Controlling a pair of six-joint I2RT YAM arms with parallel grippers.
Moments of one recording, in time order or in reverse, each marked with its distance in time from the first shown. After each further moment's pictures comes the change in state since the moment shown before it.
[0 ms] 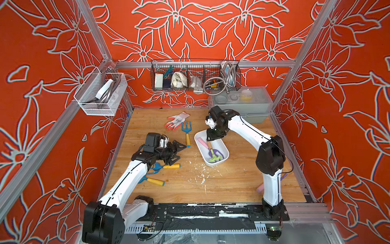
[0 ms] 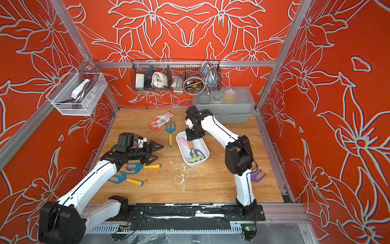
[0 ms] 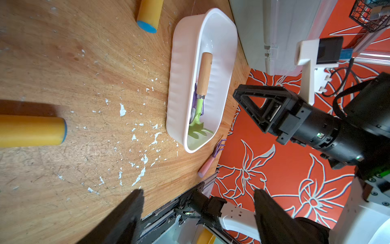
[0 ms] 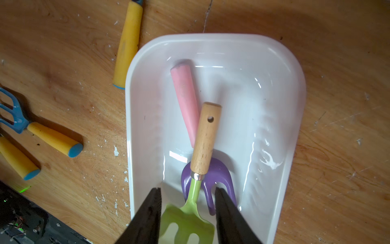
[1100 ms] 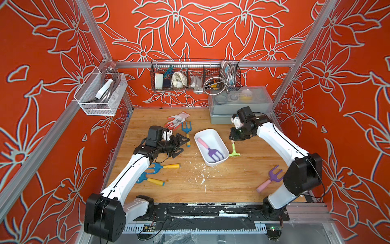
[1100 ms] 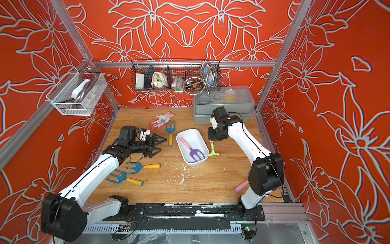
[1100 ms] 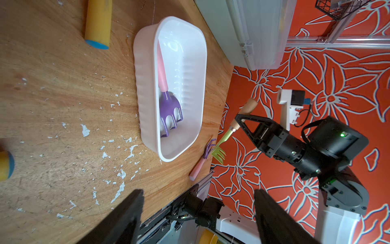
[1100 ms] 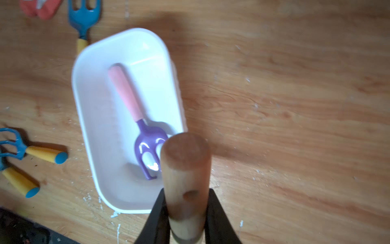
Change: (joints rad) left arm -0.042 0.077 0.108 0.063 0.008 0.006; right arm -0.204 -0.378 -0.367 0.115 0.003 0.049
